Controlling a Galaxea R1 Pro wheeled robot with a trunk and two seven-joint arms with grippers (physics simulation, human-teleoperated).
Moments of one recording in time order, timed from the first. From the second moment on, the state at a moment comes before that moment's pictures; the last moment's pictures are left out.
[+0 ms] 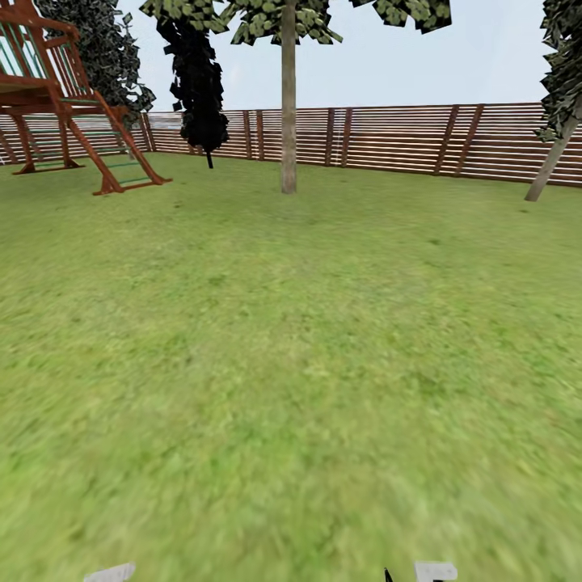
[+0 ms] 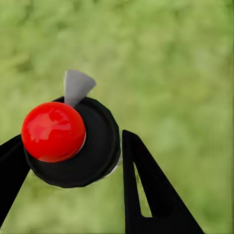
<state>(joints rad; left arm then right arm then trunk) -0.30 0.18 0.15 -0.16 0.09 -0.42 0.00 -0.39 -0.02 -0.94 -0.03 0.93 -0.47 -0.03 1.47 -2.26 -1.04</state>
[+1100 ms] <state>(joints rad) -0.30 0.18 0.15 -0.16 0.09 -0.42 0.00 -0.39 -0.02 -0.94 -0.03 0.93 -0.47 -0.03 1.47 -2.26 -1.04</state>
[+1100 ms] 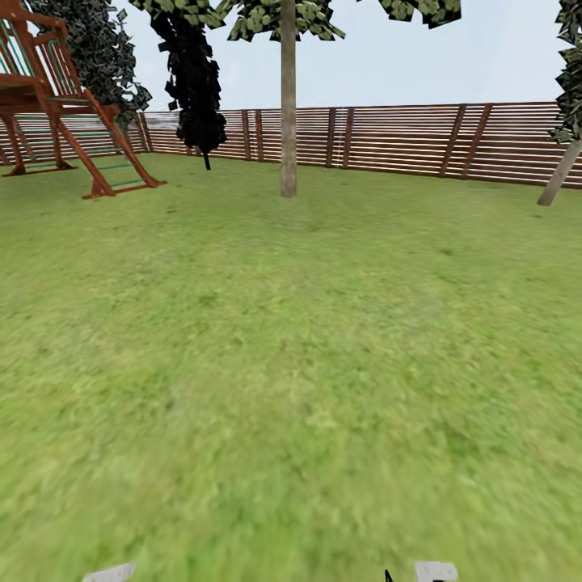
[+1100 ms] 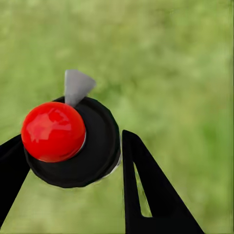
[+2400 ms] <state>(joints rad) -0.30 0.17 0.15 -0.16 0.09 -0.42 0.00 -0.39 -0.02 -0.94 -0.03 0.93 -0.47 -0.03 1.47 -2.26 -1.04</state>
